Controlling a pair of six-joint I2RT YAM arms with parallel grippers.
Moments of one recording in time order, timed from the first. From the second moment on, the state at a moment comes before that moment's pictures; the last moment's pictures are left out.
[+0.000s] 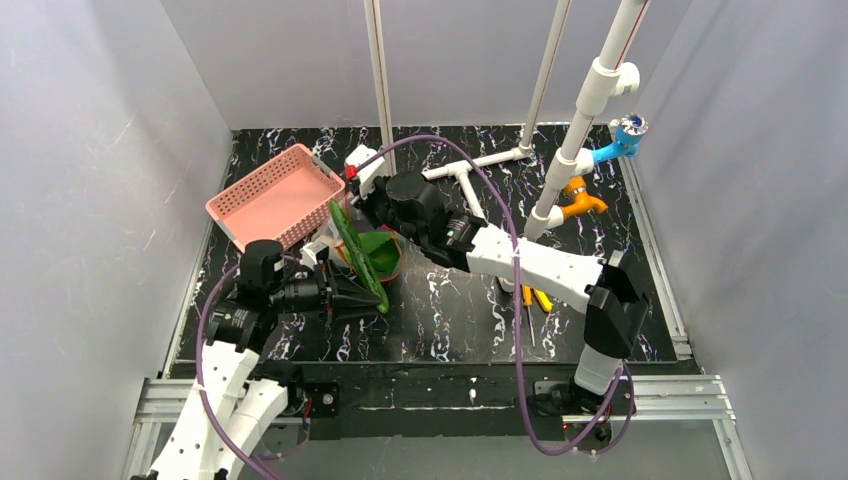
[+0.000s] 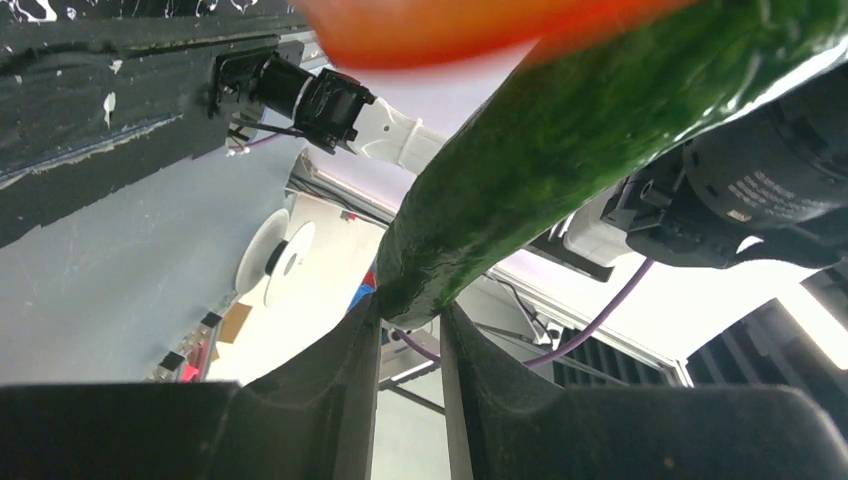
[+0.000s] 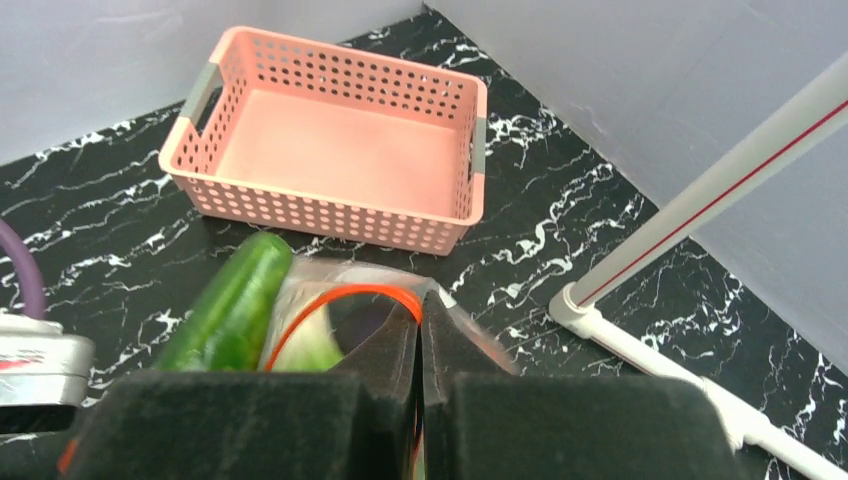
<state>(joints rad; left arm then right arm) -0.22 0.61 0.70 -0.70 1.02 -1.37 1.06 1.73 1.52 0.05 0.21 -0.14</state>
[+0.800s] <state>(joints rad) -0.24 0.45 0.35 -0.28 0.94 -1.92 1.15 1.69 1.42 0.17 0.30 -0.21</state>
